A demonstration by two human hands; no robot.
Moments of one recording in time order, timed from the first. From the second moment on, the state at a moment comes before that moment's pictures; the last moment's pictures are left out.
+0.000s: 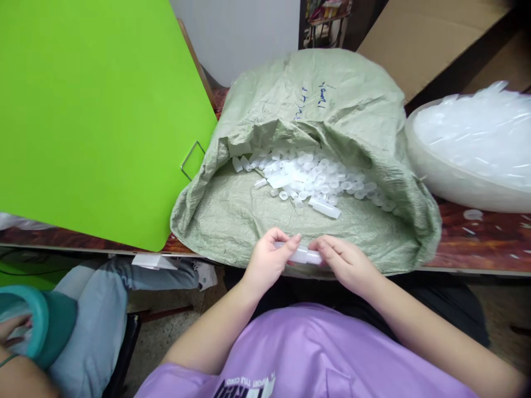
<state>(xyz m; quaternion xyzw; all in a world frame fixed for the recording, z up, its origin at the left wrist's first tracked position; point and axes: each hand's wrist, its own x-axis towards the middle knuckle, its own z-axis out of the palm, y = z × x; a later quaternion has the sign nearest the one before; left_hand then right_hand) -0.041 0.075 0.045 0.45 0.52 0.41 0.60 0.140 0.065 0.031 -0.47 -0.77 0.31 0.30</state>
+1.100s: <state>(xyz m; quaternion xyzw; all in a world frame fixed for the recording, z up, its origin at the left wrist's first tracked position) -0.082 0.029 0.013 0.55 0.56 0.11 0.61 0.165 0.145 0.052 -0.72 -0.67 0.14 0.09</state>
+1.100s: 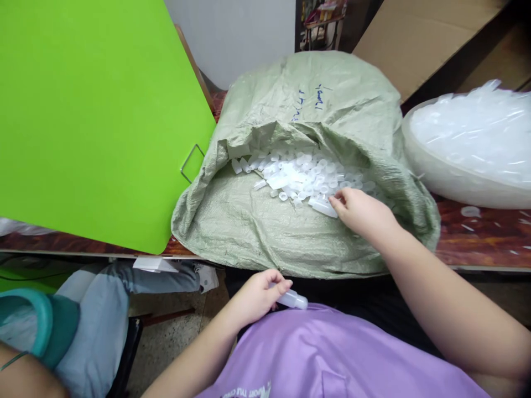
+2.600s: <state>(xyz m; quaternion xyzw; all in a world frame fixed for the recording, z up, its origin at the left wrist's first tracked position) -0.049 0.089 0.072 0.59 0.42 0.19 0.67 0.181 0.057 0.032 -0.36 -0.83 0.15 0.39</state>
